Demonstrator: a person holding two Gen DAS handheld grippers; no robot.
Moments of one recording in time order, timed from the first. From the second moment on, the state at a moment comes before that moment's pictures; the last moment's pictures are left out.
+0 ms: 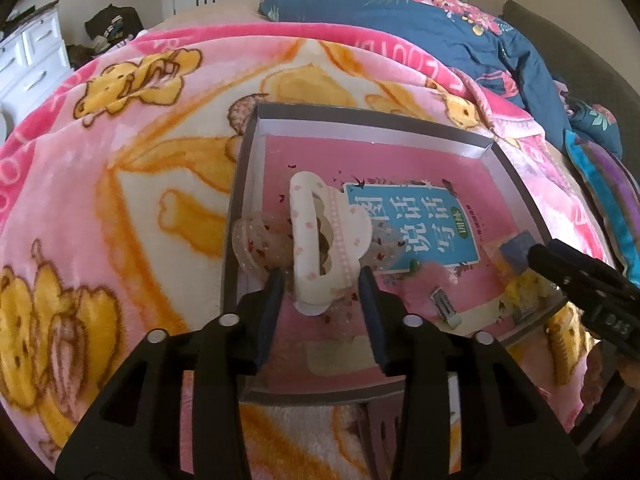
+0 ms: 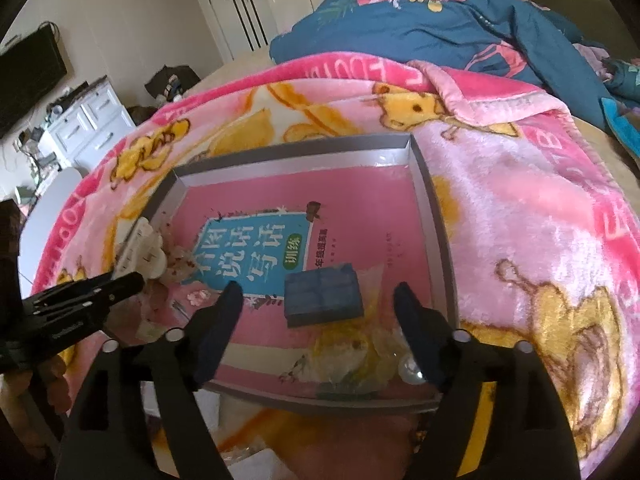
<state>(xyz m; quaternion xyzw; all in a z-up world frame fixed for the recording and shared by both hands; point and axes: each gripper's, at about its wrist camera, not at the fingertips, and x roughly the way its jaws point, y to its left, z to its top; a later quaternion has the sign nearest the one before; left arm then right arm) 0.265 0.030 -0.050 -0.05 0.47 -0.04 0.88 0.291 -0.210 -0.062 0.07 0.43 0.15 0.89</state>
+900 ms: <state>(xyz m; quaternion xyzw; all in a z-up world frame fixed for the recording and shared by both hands) 0.197 0.039 0.044 -0.07 0.38 -0.02 0.92 0.222 -0.239 0.032 0.04 0.34 0.17 0.92</state>
